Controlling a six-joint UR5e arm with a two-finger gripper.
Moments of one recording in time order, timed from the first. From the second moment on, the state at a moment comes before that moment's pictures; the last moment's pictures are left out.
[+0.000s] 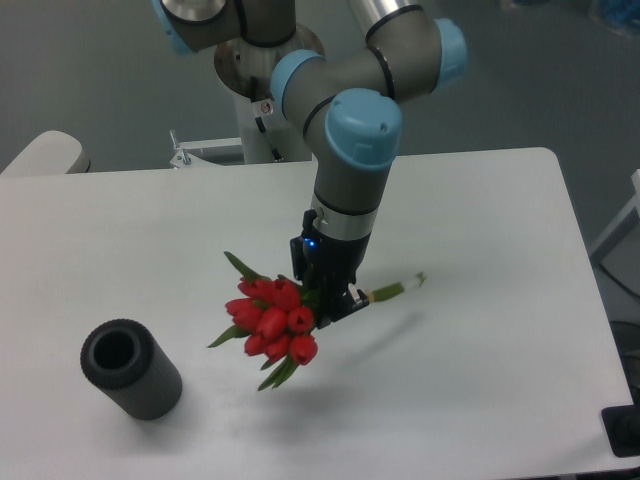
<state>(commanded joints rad) 2.45 -1.87 -1.54 -1.01 1.13 1.32</state>
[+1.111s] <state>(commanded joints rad) 2.54 -1.89 -1.52 -0.96 0.77 1.20</state>
